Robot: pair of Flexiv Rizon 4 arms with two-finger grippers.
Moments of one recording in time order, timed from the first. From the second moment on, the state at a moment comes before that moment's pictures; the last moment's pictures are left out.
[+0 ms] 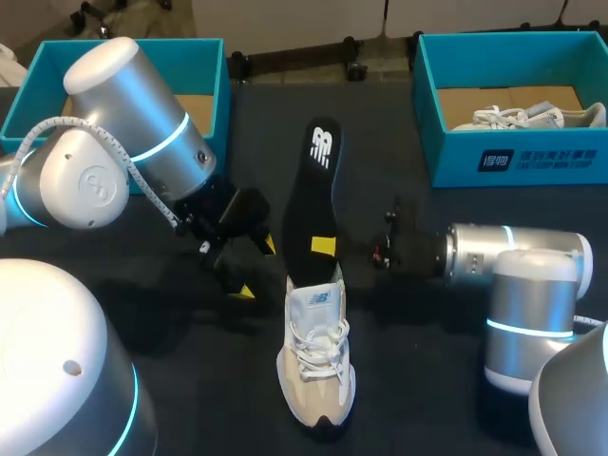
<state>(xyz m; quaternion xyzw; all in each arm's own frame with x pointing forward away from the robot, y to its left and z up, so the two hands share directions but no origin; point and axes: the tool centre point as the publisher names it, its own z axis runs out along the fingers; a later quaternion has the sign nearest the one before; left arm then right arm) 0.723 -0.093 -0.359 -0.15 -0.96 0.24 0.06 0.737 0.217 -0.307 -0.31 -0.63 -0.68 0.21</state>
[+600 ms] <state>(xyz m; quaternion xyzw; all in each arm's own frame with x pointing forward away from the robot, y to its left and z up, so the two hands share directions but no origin) 0.723 -0.093 -0.359 -0.15 -0.96 0.24 0.06 0.727 0.210 -0.315 -0.32 -0.62 -0.69 0.18</state>
